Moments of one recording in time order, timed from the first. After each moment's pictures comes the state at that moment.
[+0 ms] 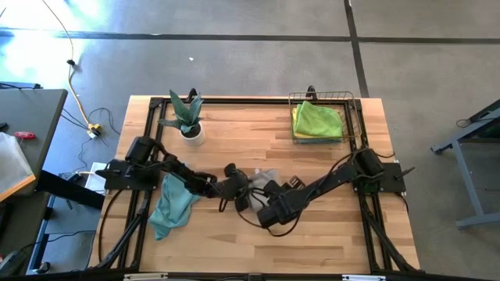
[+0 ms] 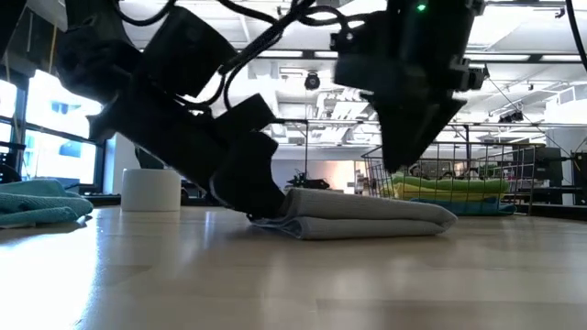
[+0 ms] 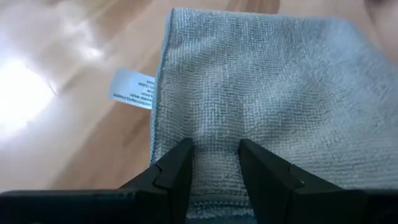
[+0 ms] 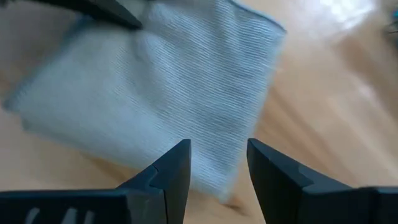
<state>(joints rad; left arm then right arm) -0.15 2.00 0.73 0.60 -0.48 -0.37 0.43 2.06 1.59 -1.18 0.45 1.21</state>
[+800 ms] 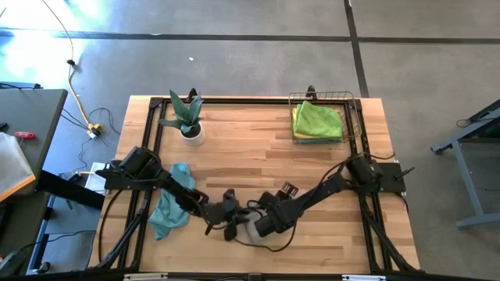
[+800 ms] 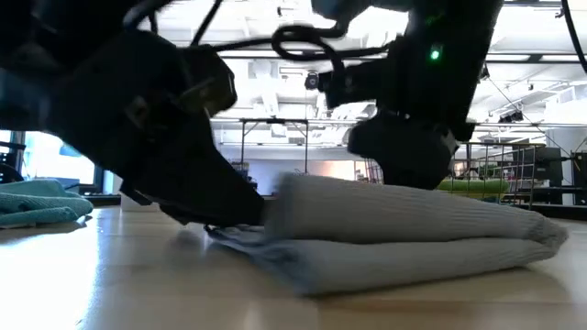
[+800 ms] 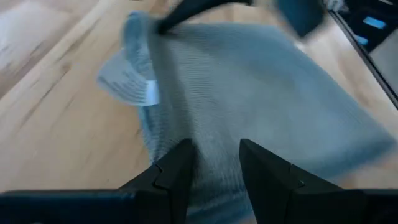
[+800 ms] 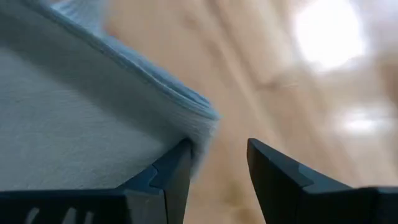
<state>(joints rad) -0.38 2.01 0.72 0.74 -0.38 -0.54 0.46 2.18 1.59 -1.09 0.46 1.01</state>
